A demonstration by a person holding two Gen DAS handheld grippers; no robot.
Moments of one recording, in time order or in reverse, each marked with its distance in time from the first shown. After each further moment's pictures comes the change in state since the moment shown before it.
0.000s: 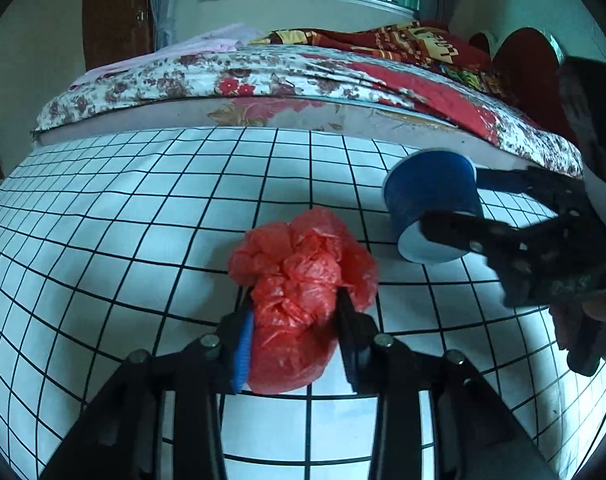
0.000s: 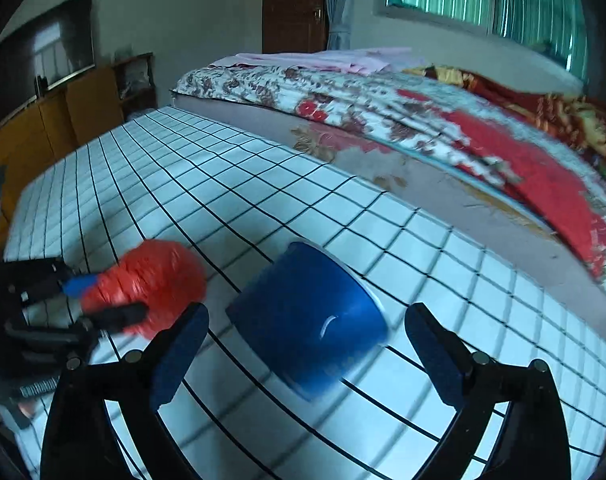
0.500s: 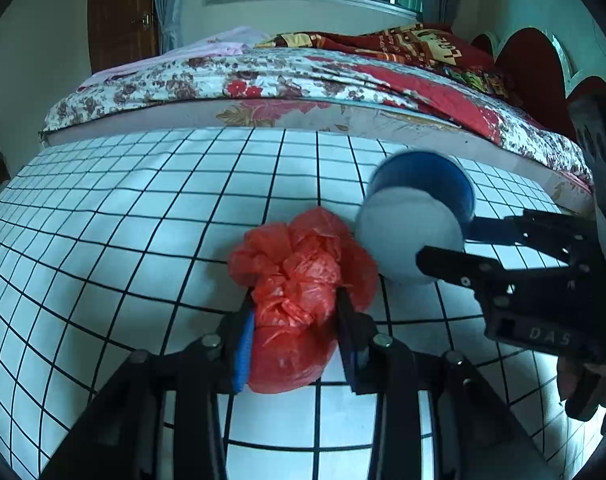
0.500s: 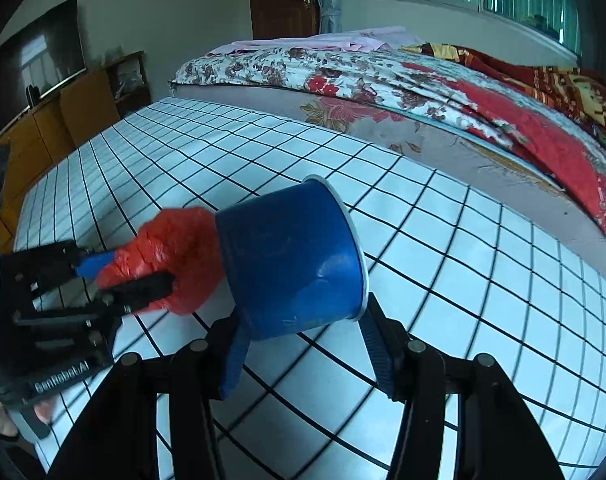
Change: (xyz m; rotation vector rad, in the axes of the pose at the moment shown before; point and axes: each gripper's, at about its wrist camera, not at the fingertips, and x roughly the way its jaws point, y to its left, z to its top) left arm -0.005 0.004 -0.007 -0.004 -0.006 0.014; right arm 0.000 0.028 -0.022 0.064 0.062 0.005
